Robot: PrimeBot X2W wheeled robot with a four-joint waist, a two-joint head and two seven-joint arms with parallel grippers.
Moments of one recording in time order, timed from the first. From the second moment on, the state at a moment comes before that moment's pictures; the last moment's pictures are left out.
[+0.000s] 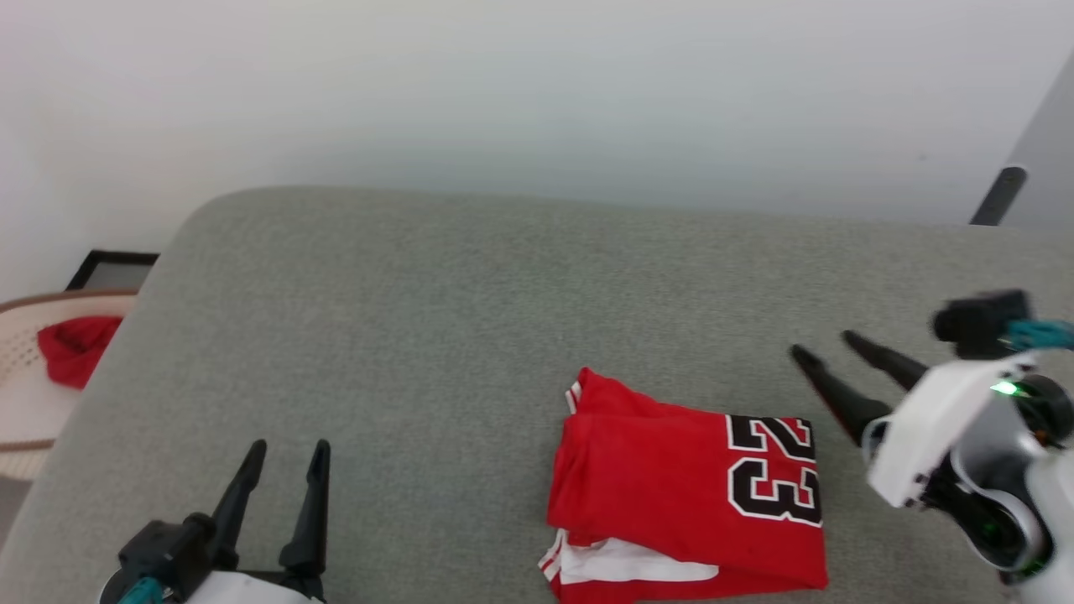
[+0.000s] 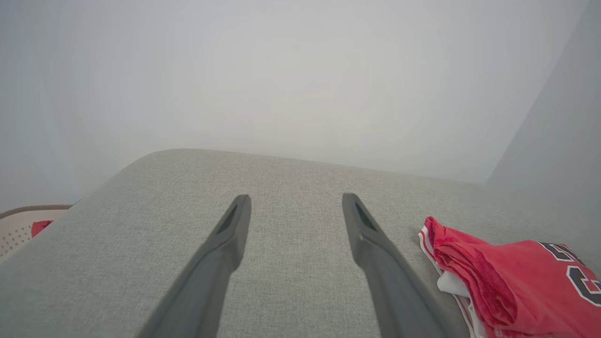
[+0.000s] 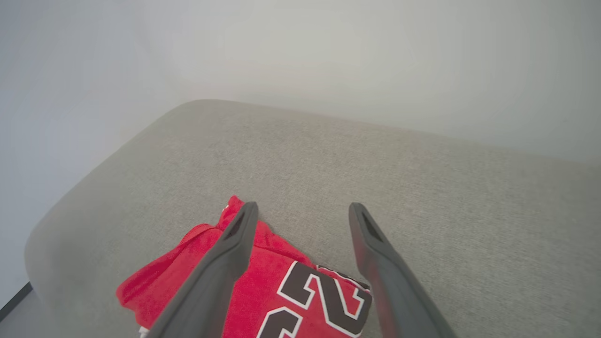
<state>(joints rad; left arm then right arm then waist) 0.01 0.25 -0.06 0.15 -0.40 -0.13 -0.26 -0.37 -0.40 0.32 0.15 0.71 0.13 0.38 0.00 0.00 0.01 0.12</state>
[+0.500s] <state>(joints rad) 0.04 0.25 -0.04 0.14 -0.37 -0.13 -0.26 -0.16 -0.46 0.21 0.14 0.61 0.13 0.03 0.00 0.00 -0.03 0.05</state>
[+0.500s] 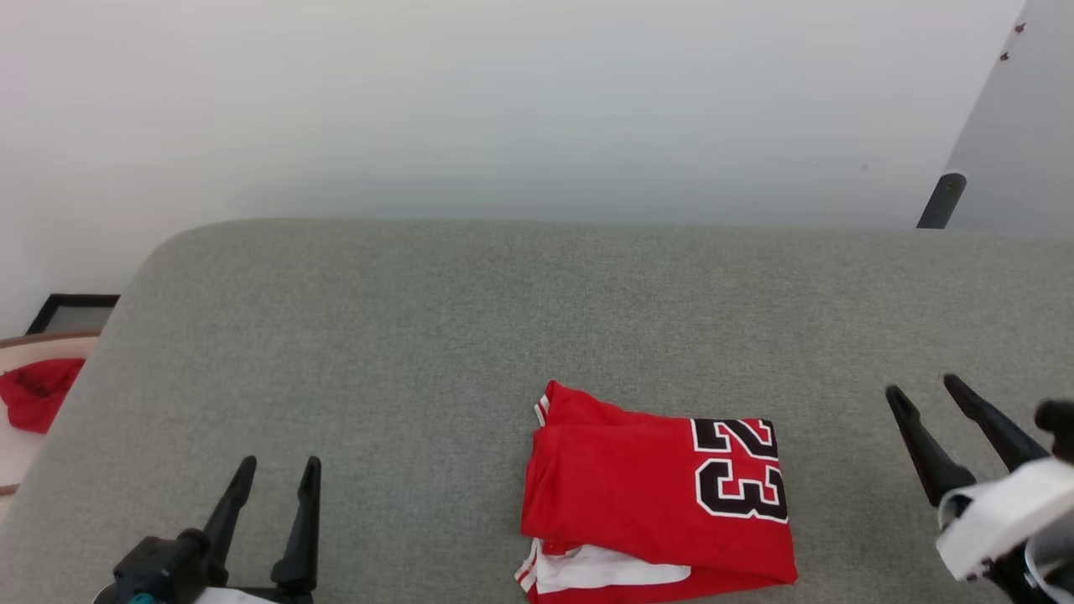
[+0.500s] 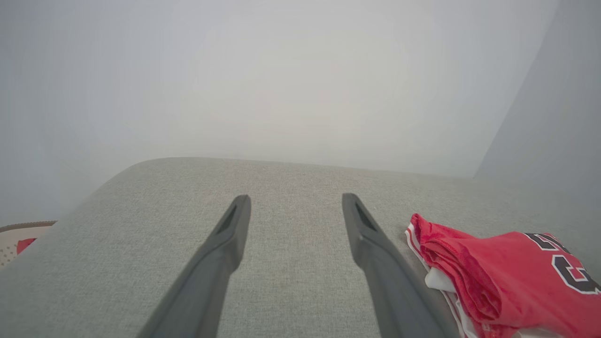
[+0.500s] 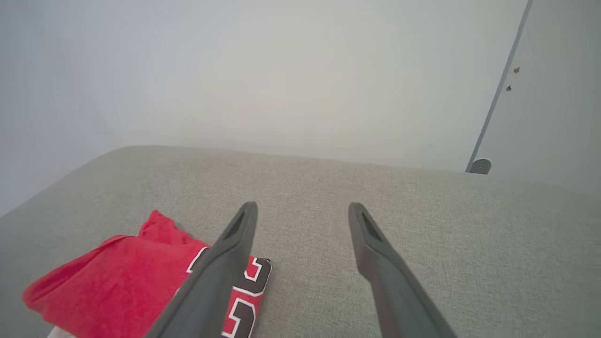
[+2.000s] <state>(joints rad) 0.08 0.27 -0.02 0.14 -0.35 -0.13 -0.26 0.12 -0.35 0.02 0.12 0.55 0.13 -0.12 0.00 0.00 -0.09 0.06</state>
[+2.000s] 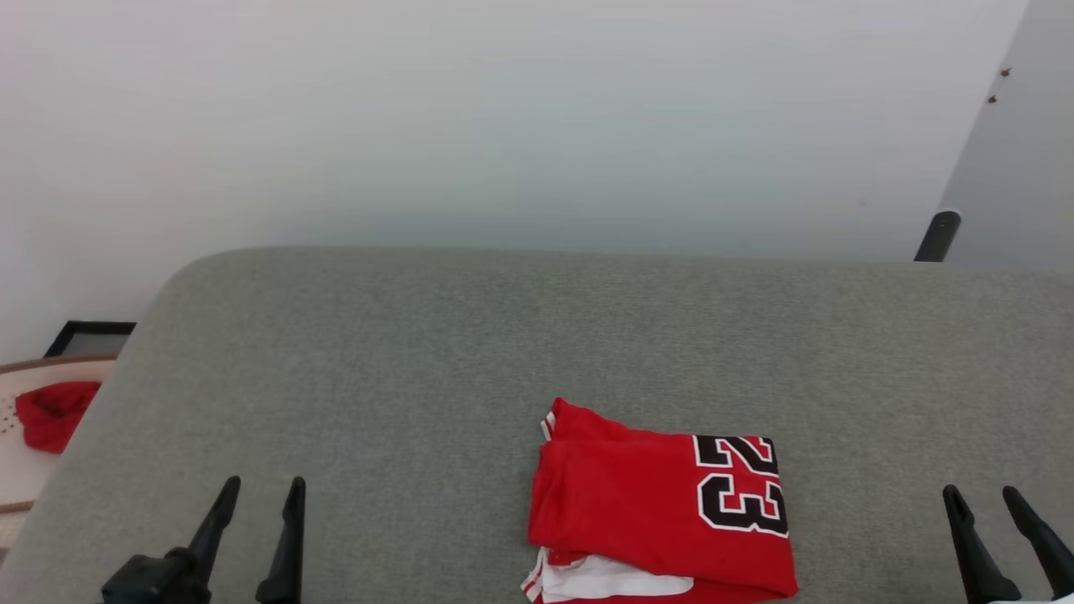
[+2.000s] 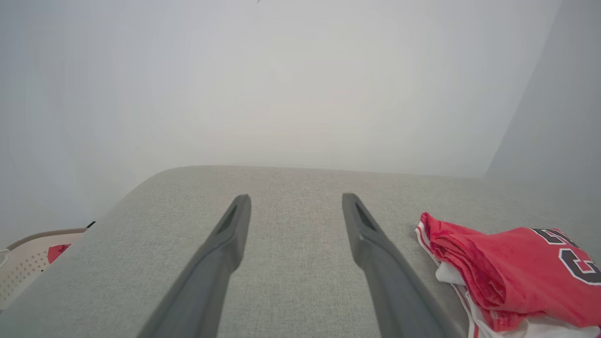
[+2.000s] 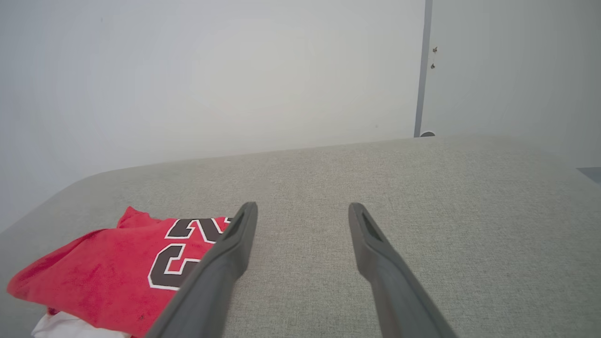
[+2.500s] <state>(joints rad) 0.08 0.27 0.00 0.14 -0.34 -0.13 -0.26 0.06 -0.36 0.10 0.12 0.55 0.13 -0.01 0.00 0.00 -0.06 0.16</state>
